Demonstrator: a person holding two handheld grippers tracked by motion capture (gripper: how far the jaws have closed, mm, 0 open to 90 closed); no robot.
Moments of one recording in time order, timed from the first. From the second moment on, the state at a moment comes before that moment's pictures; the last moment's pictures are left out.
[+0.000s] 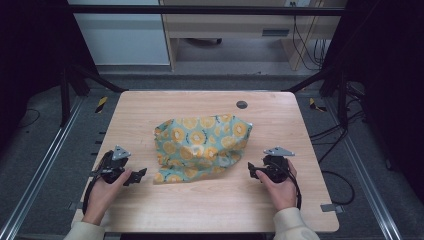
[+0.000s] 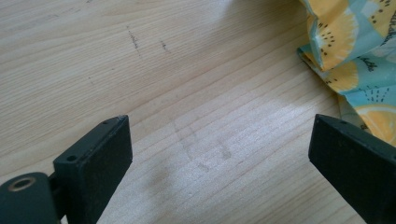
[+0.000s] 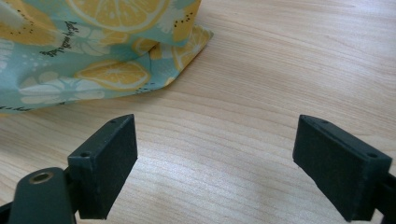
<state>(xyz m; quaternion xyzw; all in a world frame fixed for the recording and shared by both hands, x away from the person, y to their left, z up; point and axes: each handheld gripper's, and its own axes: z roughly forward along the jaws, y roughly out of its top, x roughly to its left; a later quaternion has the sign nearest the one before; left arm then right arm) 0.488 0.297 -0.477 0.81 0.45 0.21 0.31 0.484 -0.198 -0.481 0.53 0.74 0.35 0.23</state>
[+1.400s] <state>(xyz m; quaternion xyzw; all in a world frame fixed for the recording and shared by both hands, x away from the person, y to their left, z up) 0.486 0.296 -0.474 0.82 0.44 0.20 0.31 0.574 -0.120 -0.358 0.39 0.81 0.40 0.16</state>
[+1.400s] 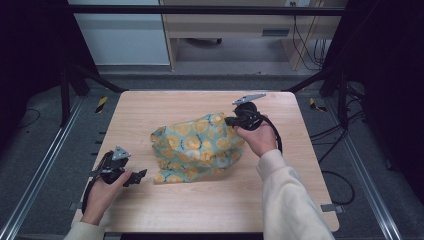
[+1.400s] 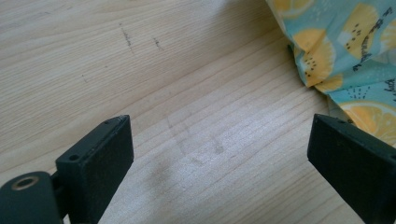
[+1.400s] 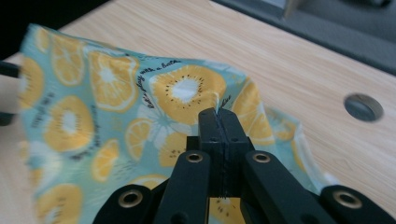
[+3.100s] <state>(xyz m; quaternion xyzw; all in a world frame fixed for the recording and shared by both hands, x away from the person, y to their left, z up) 0.565 0.199 -0.393 0.89 0.35 0.16 0.24 0.439 -0.109 -0.395 0.28 0.82 0.48 0.11</state>
